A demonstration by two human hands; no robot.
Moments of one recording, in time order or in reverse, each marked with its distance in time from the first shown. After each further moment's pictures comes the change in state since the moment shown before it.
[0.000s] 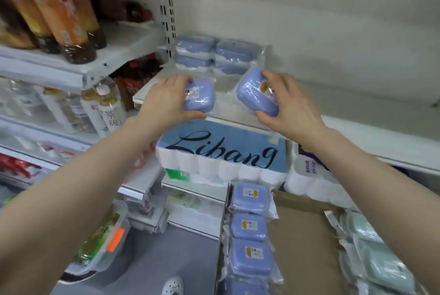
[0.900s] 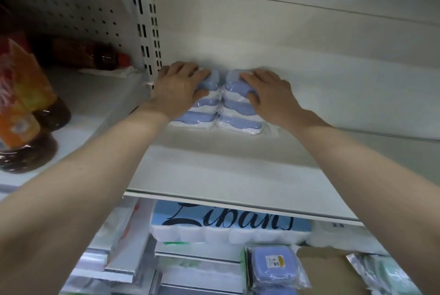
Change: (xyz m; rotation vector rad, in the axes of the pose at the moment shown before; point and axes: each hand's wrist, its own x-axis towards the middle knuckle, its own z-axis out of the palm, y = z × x) left_hand 0.248 -0.110 0.051 0.143 0.160 0.366; right_hand 0.244 0.028 0.079 -0.275 -0.017 0.099
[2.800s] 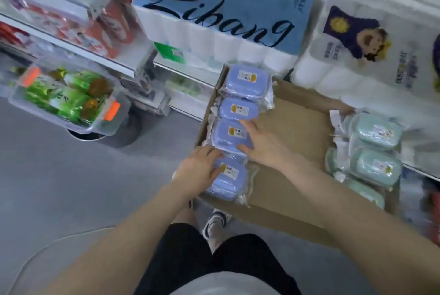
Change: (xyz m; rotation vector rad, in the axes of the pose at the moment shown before) left_hand -0.464 0.481 0.021 -0.556 -0.692 -0.473; right_hand -0.524 0.032 0.116 0.388 -0.899 -0.106
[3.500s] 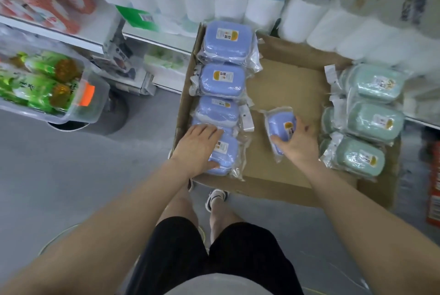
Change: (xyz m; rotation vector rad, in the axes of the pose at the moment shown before) left_hand 0.017 0.004 0.038 0.338 -0.302 0.133; right_hand -0.071 0.102 0.091 0.273 0.199 0.761
